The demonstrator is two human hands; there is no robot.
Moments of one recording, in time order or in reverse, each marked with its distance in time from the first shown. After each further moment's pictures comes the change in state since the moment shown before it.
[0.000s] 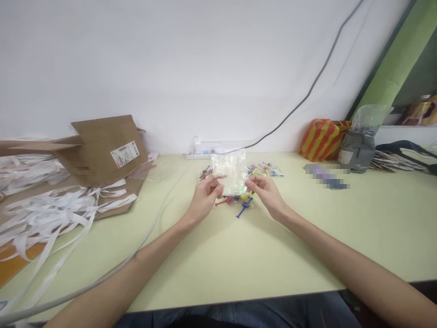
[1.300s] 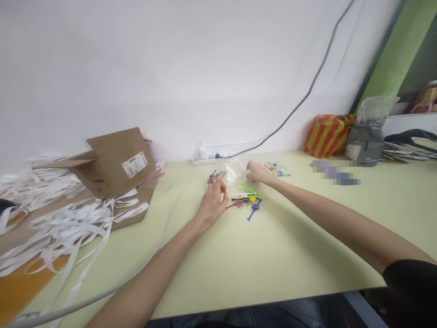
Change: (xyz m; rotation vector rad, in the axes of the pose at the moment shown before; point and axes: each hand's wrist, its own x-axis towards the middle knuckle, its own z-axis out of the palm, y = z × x) left_hand 0.000 -0.019 -0.020 0.737 -0.086 0.183; right_hand 0.117 0.049 -0.001 -0.778 -0.023 0.198
